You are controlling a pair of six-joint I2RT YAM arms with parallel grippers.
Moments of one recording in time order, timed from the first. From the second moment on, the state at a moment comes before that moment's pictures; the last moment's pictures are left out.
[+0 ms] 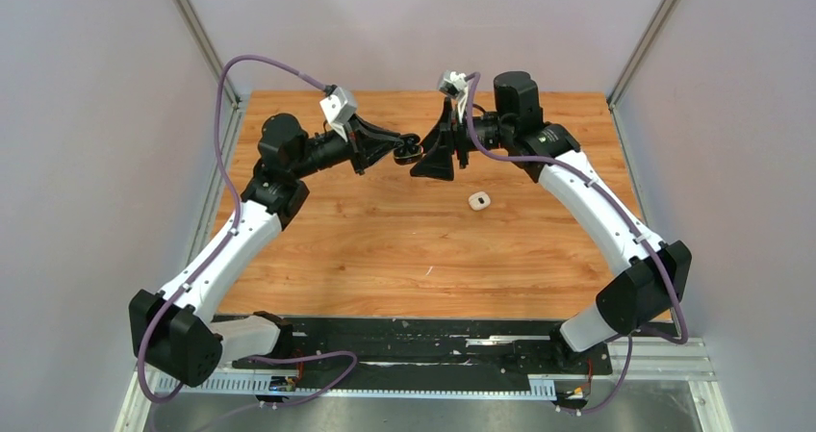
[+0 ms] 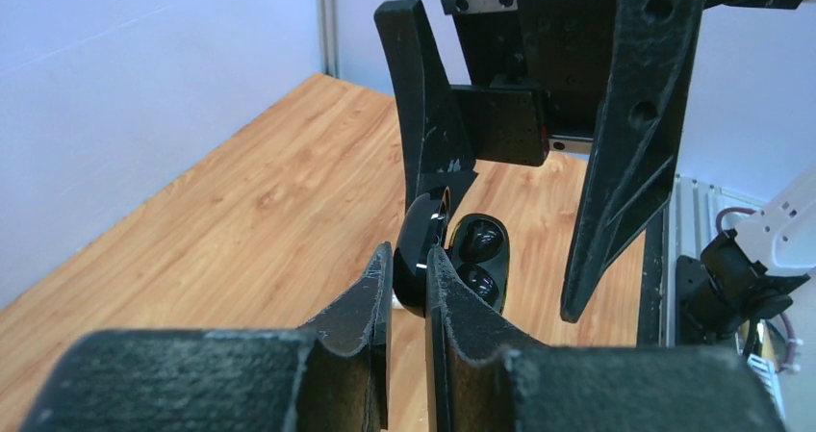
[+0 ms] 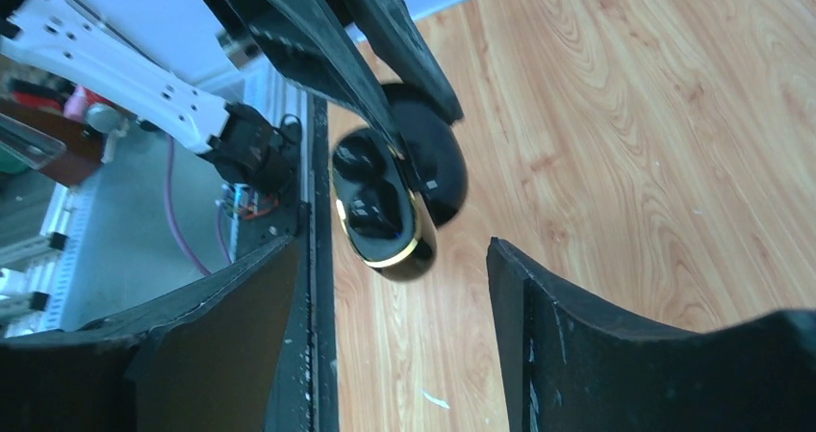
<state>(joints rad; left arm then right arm) -0.42 1.20 1.07 0.25 0.74 -0.14 0.48 1.52 1.54 -0.43 -0.98 -0.03</state>
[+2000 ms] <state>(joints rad) -0.28 1.51 1.31 0.29 1.04 -0.61 0.46 1.61 1.58 -0.27 -1.06 0.13</state>
